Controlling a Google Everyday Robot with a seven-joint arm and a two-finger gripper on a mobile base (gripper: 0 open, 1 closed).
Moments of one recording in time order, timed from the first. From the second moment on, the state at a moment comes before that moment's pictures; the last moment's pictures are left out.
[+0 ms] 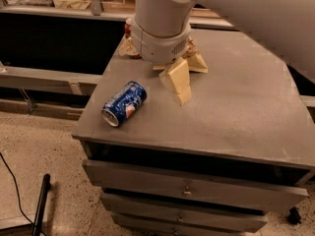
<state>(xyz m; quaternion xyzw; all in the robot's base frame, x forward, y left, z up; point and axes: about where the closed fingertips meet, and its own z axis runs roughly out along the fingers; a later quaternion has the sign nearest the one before) 0.501 -0.003 0.941 -0.91 0.38 -0.11 0.10</state>
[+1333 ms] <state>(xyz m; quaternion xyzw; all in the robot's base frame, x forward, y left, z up) 0.514 0.097 0.877 -0.97 0.23 -0.07 0.05</state>
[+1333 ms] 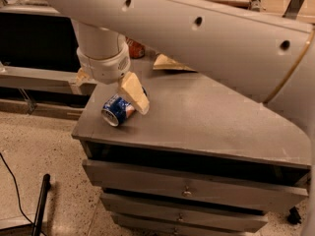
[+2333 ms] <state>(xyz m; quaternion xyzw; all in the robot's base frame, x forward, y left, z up) 0.517 0.091 0.830 -0.96 0.28 -0.04 0.01</state>
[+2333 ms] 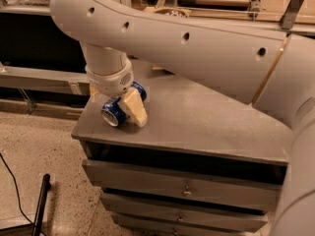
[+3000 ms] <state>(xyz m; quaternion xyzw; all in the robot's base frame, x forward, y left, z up) 0.512 0.084 0.844 -0.96 0.29 -0.05 0.02</state>
